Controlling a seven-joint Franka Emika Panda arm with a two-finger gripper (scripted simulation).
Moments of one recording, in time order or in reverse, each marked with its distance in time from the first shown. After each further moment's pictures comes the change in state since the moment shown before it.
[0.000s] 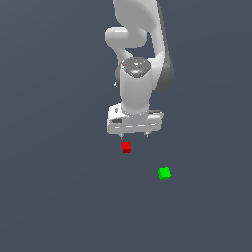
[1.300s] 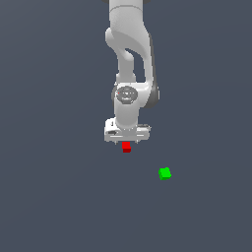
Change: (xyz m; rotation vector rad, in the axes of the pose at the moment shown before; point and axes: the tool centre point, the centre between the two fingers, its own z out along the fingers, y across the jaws) arm -0.032 0.031 0.098 -0.028 -0.026 0.035
